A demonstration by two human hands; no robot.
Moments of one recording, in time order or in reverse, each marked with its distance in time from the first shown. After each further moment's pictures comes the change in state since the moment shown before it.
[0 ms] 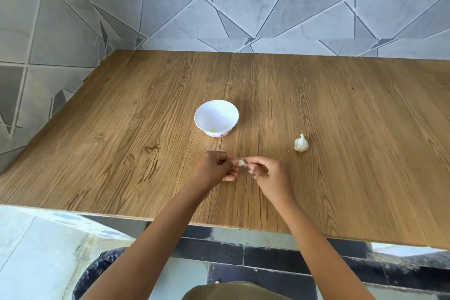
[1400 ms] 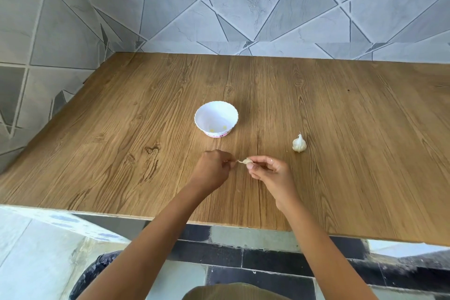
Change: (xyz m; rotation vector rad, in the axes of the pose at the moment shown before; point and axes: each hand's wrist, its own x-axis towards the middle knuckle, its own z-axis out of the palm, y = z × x) left_hand 0.001 0.002 -0.004 0.780 0.112 0.343; right_hand -0.009 -0.013 -0.009 0.559 -0.013 0.263
